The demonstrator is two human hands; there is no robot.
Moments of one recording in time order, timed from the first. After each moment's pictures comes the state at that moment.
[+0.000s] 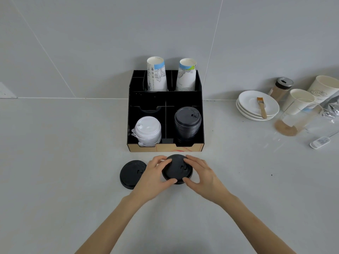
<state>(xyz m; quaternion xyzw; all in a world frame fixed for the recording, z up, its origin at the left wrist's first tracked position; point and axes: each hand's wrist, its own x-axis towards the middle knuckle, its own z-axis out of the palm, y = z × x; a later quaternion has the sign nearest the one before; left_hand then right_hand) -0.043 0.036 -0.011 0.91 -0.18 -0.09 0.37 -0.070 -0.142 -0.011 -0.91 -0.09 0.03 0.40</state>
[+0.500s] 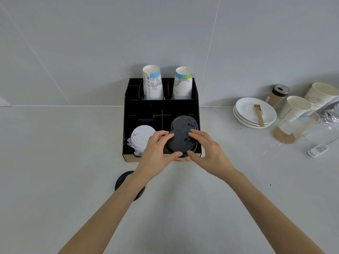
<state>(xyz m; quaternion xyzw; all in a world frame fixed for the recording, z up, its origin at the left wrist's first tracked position) 0.019 0.006 0.042 0.90 -0.18 0.02 0.41 -0.007 -0.165 0.047 -0.92 -0.09 -0.06 0.38</state>
